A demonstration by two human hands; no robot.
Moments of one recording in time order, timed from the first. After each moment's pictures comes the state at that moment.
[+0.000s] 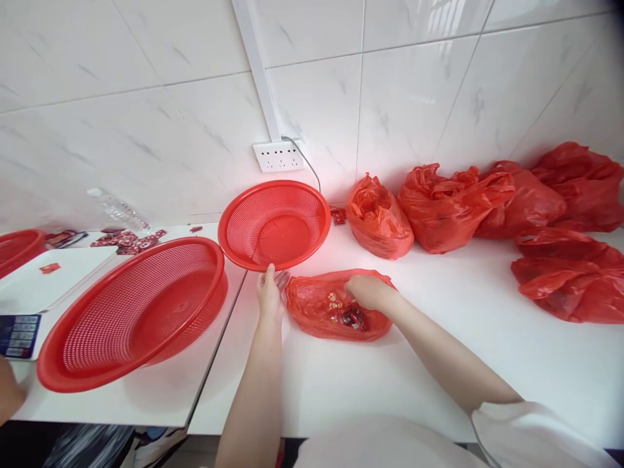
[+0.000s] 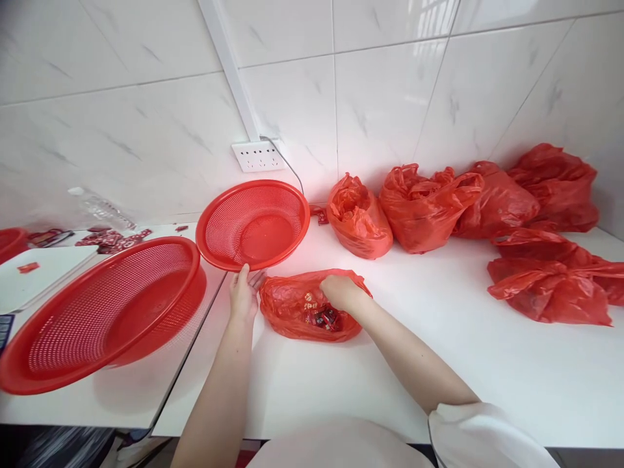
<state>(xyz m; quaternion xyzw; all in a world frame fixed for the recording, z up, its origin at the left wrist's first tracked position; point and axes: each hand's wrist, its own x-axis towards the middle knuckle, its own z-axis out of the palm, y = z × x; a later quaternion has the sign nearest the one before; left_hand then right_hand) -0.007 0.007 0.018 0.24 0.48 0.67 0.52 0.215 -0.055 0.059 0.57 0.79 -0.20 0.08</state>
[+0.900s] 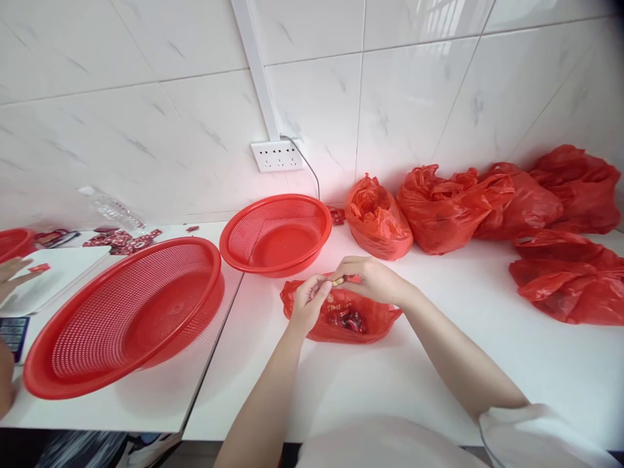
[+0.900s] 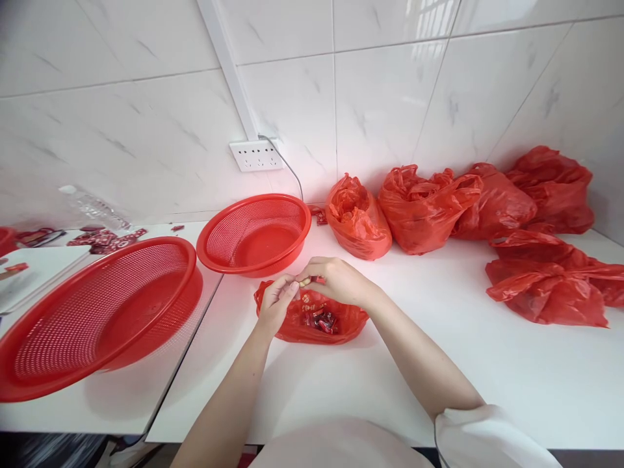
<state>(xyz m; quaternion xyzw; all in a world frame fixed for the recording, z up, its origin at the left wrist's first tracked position) 0.044 -0.051 0.043 0.64 0.37 0.45 0.50 0.235 -0.061 0.092 0.36 0.84 -0.21 -0.35</state>
